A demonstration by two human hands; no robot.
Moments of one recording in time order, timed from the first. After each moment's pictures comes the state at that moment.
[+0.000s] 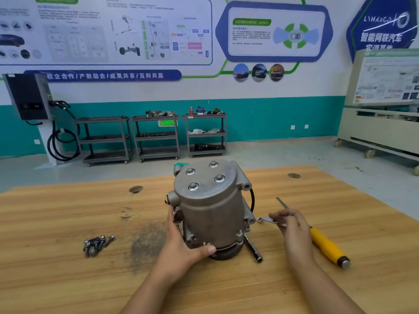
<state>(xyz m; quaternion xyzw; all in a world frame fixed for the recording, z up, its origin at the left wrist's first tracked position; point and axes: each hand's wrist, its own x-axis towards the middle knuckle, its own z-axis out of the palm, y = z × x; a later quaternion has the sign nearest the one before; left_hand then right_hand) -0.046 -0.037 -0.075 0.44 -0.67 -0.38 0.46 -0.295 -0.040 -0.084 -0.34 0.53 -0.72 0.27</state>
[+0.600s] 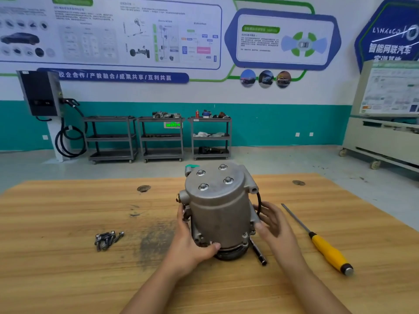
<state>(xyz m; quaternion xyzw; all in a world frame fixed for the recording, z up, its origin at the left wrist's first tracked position) -0.046 -0.038 -0.069 0.47 -0.68 -0.35 0.45 -0.268 -0.018 -0.069 -0.59 0.46 -0.60 0.29</state>
